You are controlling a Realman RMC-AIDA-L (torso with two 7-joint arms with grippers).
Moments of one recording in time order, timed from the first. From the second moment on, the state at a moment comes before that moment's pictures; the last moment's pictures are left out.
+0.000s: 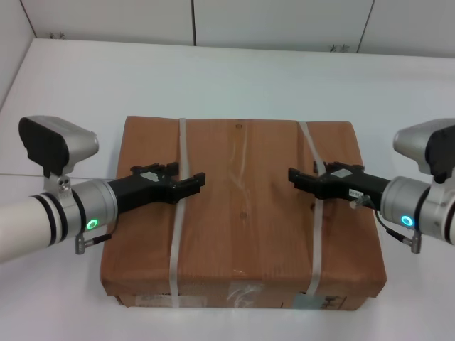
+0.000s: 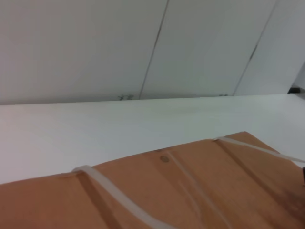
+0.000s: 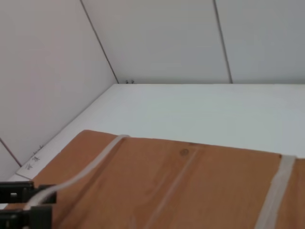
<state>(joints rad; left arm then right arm) -0.65 -2.04 2.58 0.04 -0.25 0.89 -1.02 0.74 2.08 -0.52 0.05 -1.82 -0.78 1.09</state>
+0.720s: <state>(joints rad) -0.59 -2.00 2.54 0.03 -0.33 1.17 -0.92 0.56 2.08 -0.51 -0.17 -1.79 -1.03 1.17</state>
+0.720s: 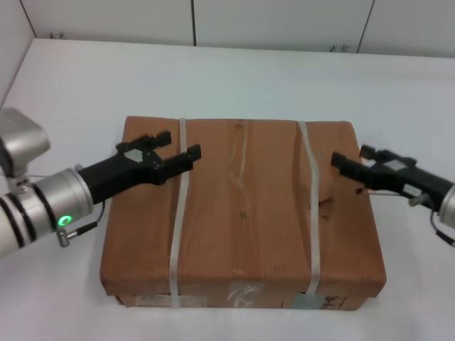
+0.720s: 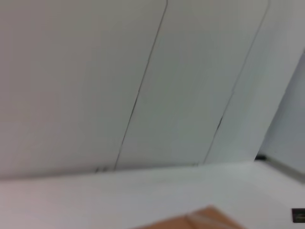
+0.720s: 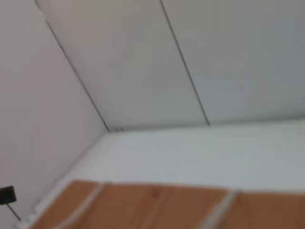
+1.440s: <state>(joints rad) -0.60 -1.87 2.59 0.03 -0.13 1.76 -0.87 0.55 2.07 -0.65 -0.44 -1.86 -1.69 1.02</state>
